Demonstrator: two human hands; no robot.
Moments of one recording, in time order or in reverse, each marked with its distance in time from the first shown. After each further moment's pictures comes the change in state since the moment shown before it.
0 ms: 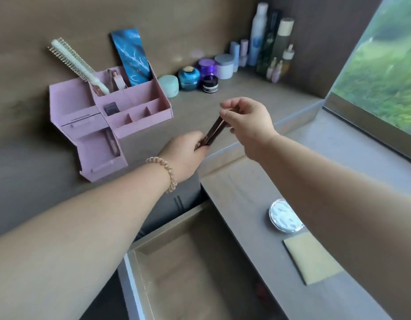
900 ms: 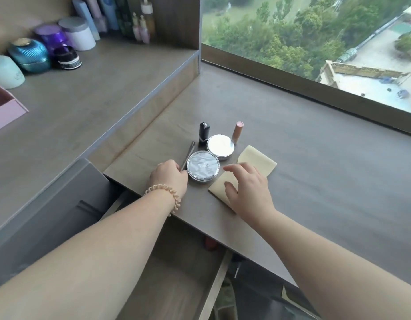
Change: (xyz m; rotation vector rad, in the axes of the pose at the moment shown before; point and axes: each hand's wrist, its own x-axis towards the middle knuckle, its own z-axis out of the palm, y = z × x) left_hand -0.029 0.045 0.200 0.072 -0.263 -0.090; right_hand -0.209 0.162 -0.126 -0.968 0.366 0.157
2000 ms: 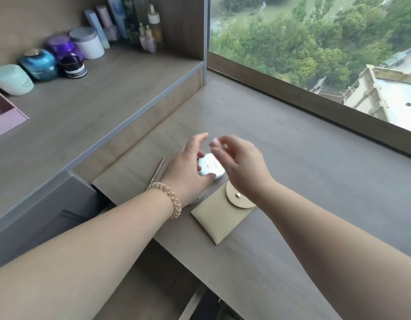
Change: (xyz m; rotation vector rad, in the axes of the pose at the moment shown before) left_hand -0.008 0.098 -0.019 -0.269 -0.003 0.344; right_hand 0.101 0.006 -0.066 0.428 -0.076 -0.140
